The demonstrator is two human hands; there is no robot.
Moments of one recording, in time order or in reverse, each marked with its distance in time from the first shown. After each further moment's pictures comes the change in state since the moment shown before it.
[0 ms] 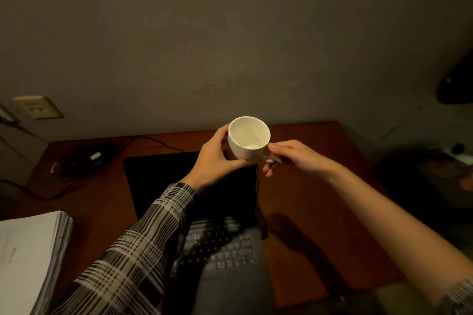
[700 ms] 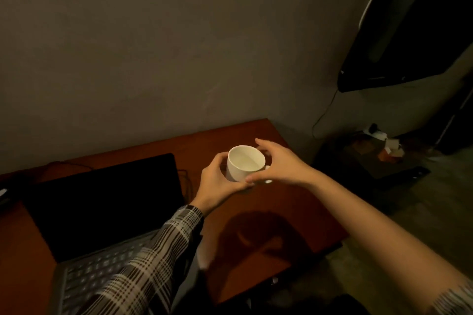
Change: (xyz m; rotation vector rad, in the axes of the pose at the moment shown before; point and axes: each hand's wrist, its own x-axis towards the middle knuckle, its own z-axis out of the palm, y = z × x) left_hand -0.014 0.059 0.186 -0.055 -0.118 -0.024; right_hand -0.144 0.044 -0.090 -0.553 0.406 0.126
